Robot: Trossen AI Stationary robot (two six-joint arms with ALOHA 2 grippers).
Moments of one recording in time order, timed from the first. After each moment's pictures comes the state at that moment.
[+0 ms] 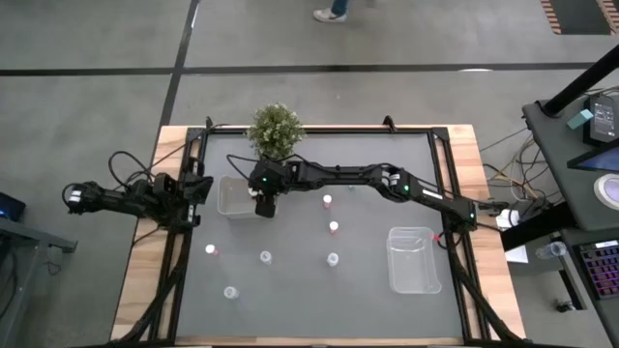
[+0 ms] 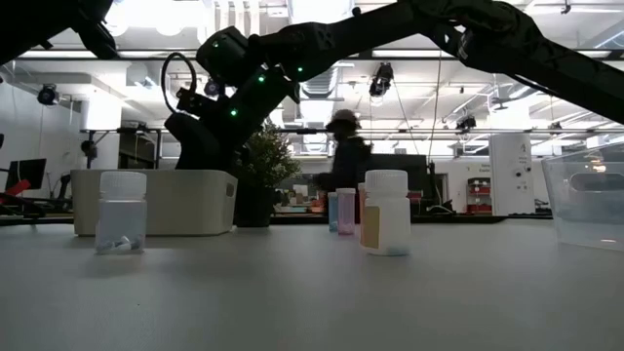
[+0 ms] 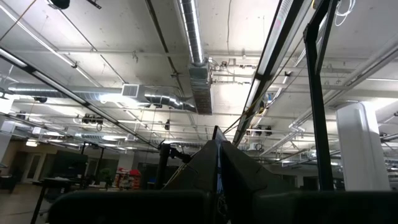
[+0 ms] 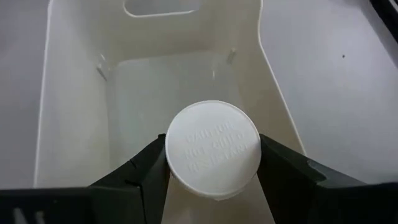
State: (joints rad) left arm -0.15 0.22 0.03 0.87 -0.24 0.09; right arm -0.13 2.58 2.35 -0.52 0.02 -0.07
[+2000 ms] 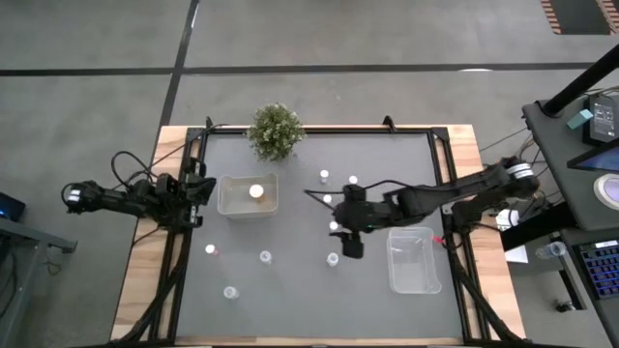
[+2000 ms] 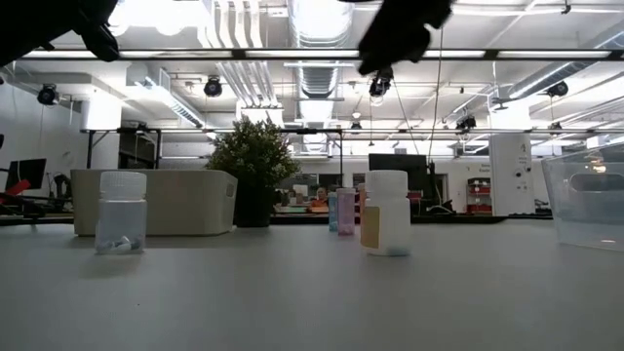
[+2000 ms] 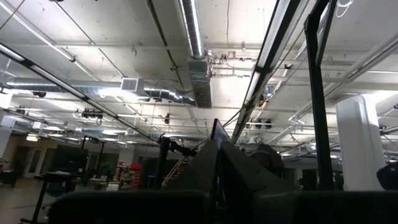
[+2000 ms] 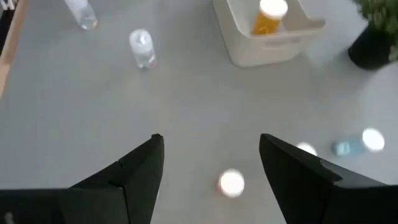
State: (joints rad) left arm -0.15 0.24 0.03 0.86 -0.24 0.08; right arm 0.23 1.50 1.21 -0.50 0.21 0.22
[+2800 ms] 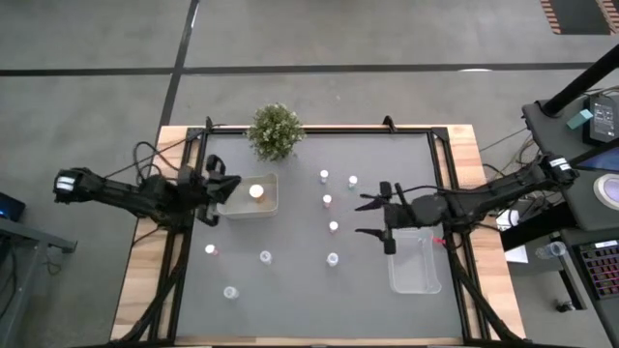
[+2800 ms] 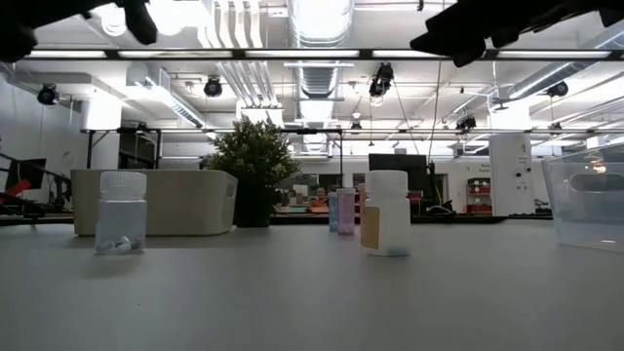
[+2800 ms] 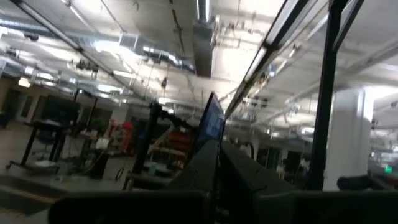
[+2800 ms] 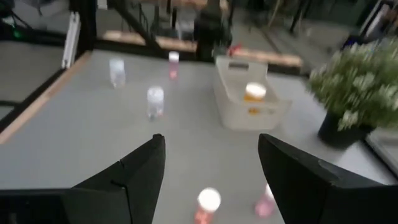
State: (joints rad) left arm -0.15 0.69 0.28 0.91 -0.27 -0.10; right arm 0.27 1.02 0.55 0.21 0.26 -0.08
